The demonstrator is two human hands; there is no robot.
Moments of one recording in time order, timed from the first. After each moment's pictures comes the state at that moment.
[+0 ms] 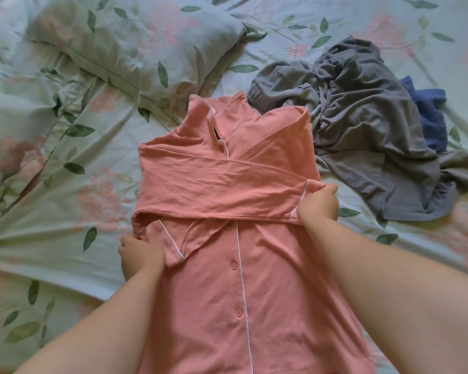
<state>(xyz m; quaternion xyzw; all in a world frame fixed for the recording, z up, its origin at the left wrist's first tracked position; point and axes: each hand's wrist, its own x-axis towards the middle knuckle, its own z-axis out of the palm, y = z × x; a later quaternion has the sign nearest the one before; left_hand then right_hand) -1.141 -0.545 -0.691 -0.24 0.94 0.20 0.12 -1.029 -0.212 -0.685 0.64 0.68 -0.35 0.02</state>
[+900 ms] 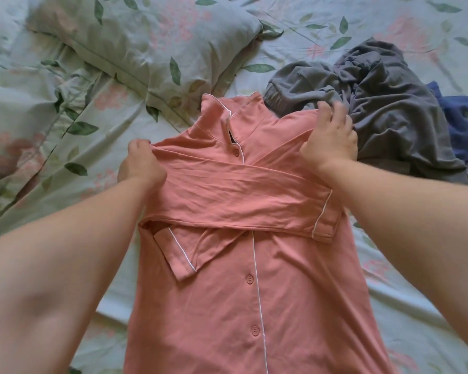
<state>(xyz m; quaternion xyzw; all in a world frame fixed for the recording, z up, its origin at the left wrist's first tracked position) -1.316 -0.479 -0.653 0.08 0.98 0.09 0.14 -1.141 -0.168 -0.631 0.40 0.90 -0.14 -0.01</state>
